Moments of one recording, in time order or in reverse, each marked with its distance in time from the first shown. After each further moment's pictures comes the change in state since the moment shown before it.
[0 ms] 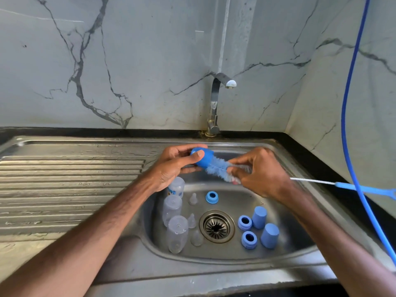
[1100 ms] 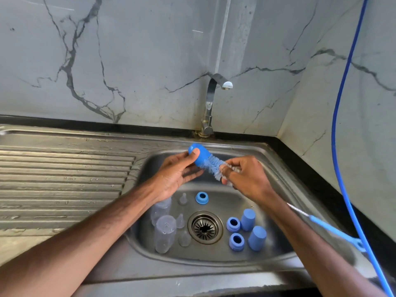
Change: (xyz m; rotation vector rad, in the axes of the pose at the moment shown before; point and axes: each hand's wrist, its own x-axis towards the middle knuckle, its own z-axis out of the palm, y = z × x) left_hand 0.004 -0.024 0.028 -0.314 0.165 -0.128; right_hand 0.004 0.004 0.025 0.162 0.013 0.232
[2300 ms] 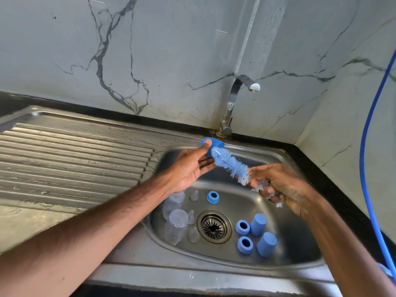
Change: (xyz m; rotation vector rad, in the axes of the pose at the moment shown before) left_hand -0.003 0.011 0.006 -0.153 0.096 -0.006; right_hand 0.001 0.003 -0.038 0.421 -0.336 0.353
